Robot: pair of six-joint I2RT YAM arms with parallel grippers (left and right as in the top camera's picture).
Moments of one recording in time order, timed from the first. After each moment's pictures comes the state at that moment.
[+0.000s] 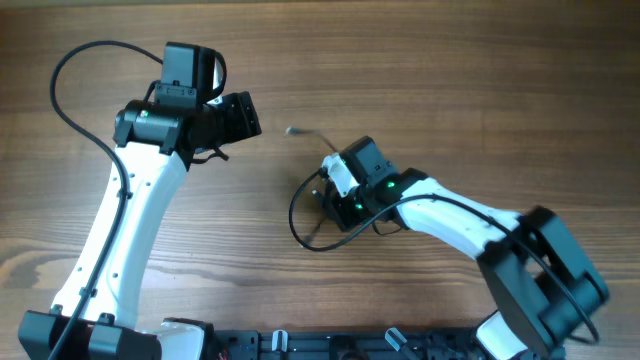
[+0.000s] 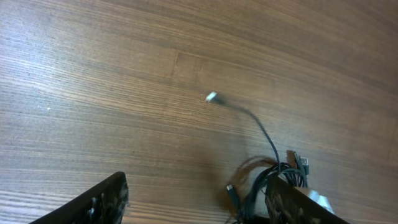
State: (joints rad) left arm -0.18 1.49 1.38 -0.94 0.08 -0.45; right arm 0.64 1.73 0.89 -0.31 -0.35 0.08
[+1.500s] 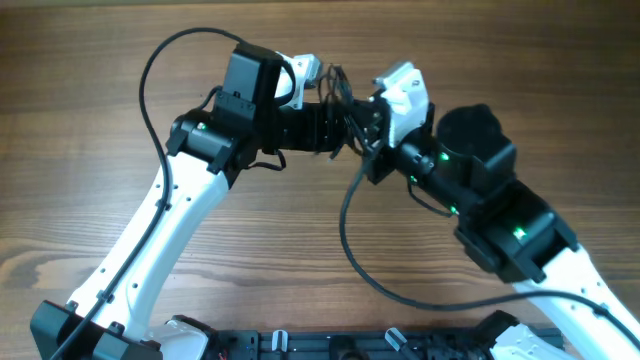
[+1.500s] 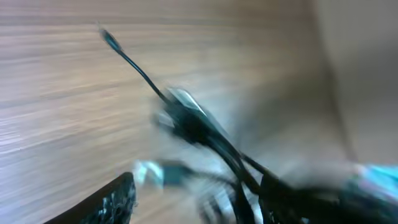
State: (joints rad) left arm -0.43 1.49 1.37 -0.73 0.43 -0.40; right arm 0.64 1.10 1.17 -0.29 -0.09 0.08
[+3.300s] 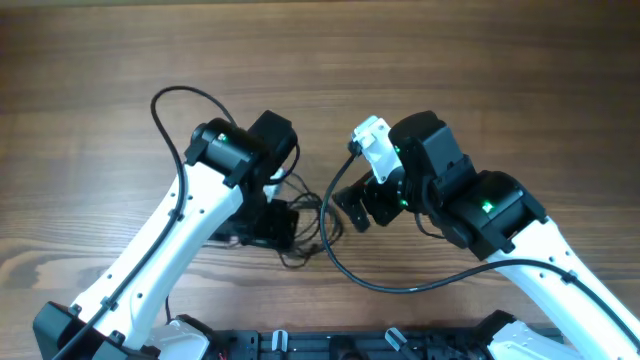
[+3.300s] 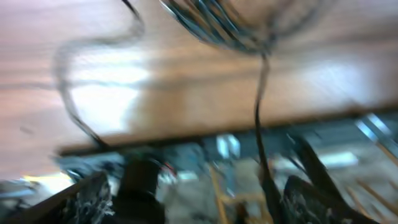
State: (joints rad) left arm -0.54 1.48 1.37 -1.64 0.06 -0.34; right arm 0.64 1.24 1.18 -0.85 -0.20 -0.01
